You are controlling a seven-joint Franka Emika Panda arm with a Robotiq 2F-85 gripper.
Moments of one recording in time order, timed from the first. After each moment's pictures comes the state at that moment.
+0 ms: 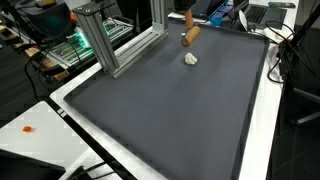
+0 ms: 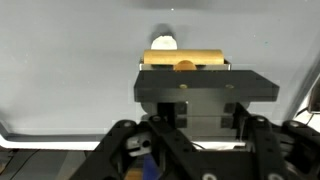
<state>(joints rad) 0.06 -0.20 0.20 -2.41 -0.05 2.51 0.22</state>
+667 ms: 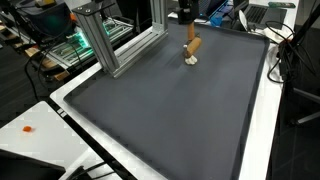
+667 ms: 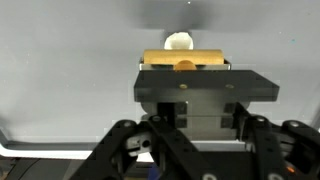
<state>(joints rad) 0.05 -0.07 0.16 -2.33 -0.10 2.52 0.22</state>
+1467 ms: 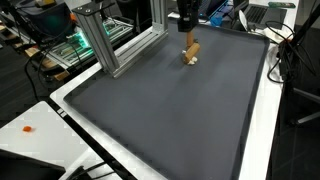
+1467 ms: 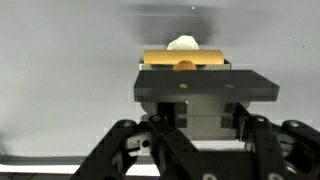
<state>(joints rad) 0.06 0.00 0.14 -2.30 -0.10 2.52 0.22</state>
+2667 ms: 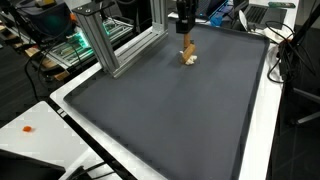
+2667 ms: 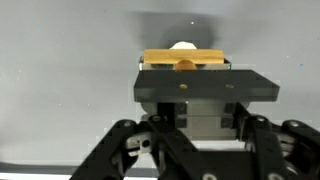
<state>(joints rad) 0.07 0.02 0.14 -2.30 -0.11 2.49 0.20</state>
